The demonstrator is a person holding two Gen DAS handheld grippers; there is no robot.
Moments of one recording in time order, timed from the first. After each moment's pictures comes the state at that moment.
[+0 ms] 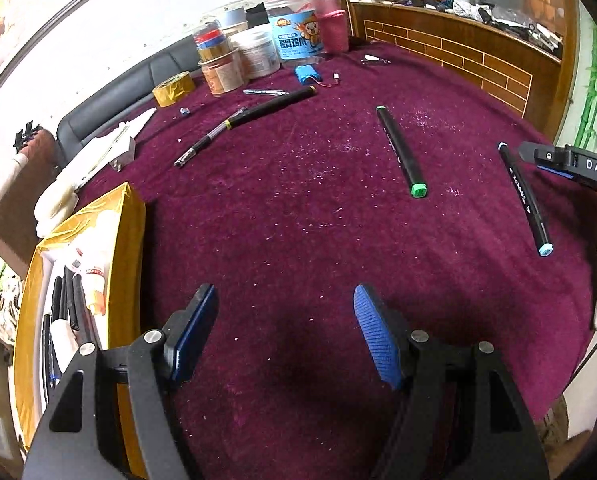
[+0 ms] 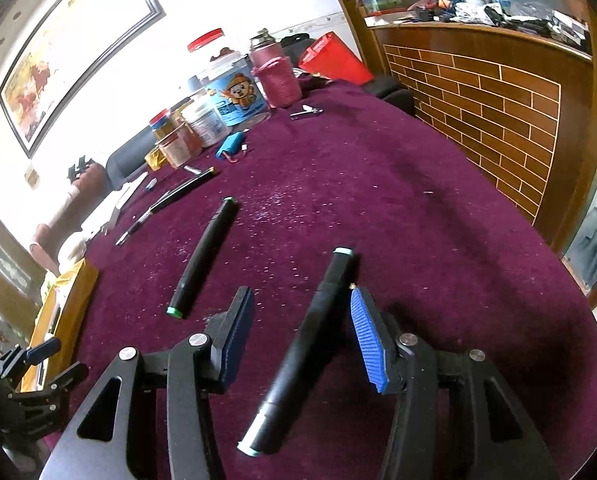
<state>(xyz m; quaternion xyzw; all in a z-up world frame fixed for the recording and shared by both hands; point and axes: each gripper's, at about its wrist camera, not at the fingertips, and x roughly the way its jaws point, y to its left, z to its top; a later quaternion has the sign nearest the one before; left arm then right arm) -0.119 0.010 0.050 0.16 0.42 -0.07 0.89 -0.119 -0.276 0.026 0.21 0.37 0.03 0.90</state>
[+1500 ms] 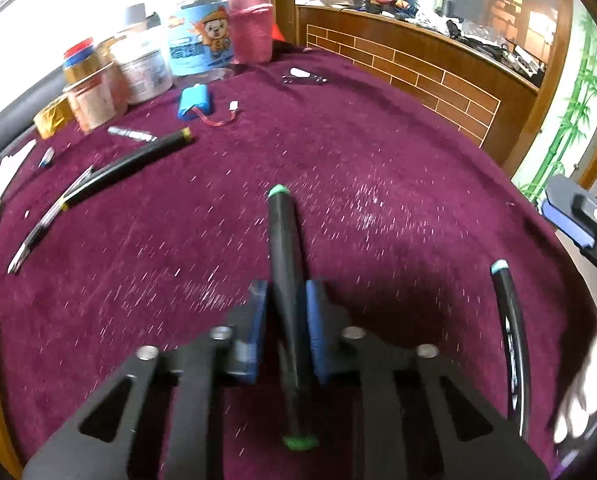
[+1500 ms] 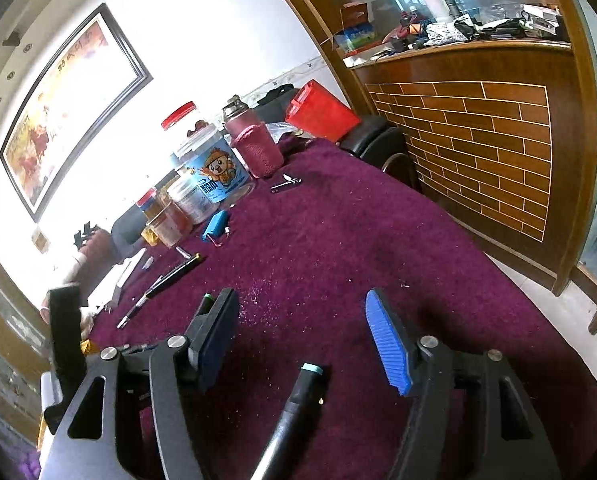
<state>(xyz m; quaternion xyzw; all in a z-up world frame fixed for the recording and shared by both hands) 0.014 -0.091 0.017 0.10 0.43 -0.20 0.88 -0.082 -0.325 0.036 0.27 0.28 0.02 0.92</state>
